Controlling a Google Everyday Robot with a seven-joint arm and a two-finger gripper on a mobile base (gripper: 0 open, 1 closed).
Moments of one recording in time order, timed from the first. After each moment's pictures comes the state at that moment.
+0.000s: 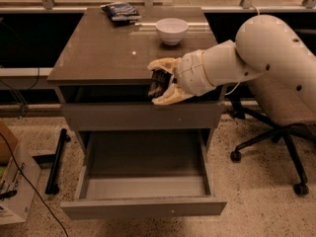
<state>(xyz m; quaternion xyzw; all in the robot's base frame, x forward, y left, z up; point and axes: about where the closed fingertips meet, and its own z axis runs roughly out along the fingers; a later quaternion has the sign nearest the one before) 0.566 -0.017 0.876 -0.74 0.49 0.09 0.45</state>
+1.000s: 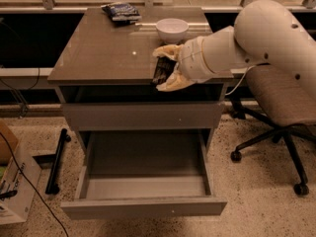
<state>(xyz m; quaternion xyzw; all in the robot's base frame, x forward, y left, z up) 0.595 -0.029 0.897 -0.74 0.51 0.03 0.45</state>
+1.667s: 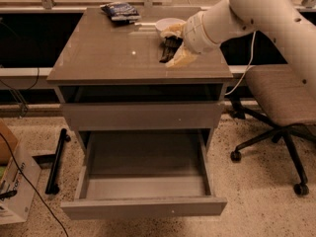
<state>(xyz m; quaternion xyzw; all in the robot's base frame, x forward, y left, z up) 0.678 -0.056 0.909 -0.75 0.52 0.00 0.41</state>
